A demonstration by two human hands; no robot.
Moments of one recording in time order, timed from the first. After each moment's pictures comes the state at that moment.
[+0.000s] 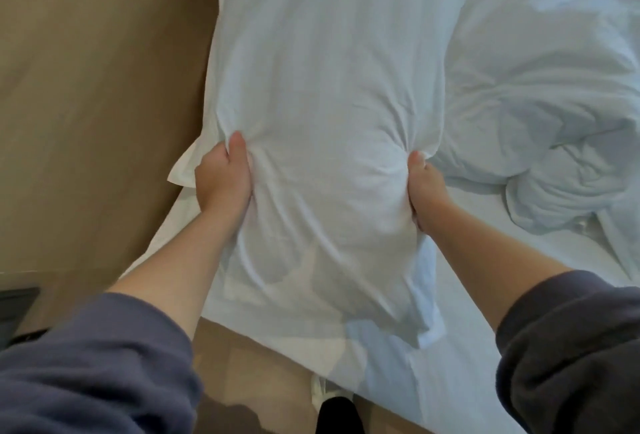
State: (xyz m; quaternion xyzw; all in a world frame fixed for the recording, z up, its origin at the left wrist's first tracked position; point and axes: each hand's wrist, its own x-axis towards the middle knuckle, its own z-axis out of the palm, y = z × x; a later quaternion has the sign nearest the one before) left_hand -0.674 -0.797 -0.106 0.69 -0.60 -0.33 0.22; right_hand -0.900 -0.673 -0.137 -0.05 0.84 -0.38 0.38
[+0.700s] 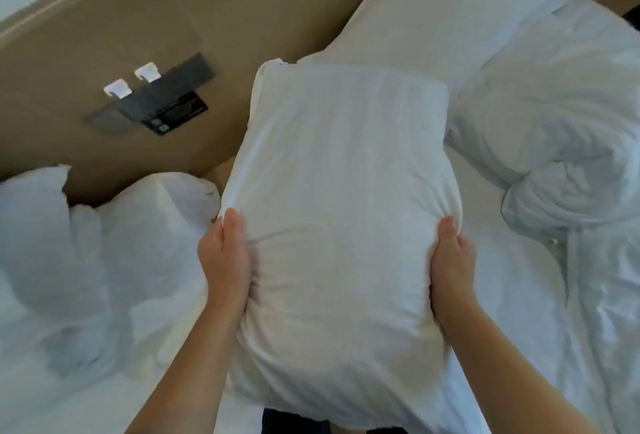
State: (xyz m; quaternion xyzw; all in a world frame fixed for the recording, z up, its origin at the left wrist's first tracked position) left_hand -0.621 -0.346 0.069 0.82 -0.28 -0.29 0.40; right_hand -0.872 -0.360 0.038 -0.17 0.77 -0.39 0.48
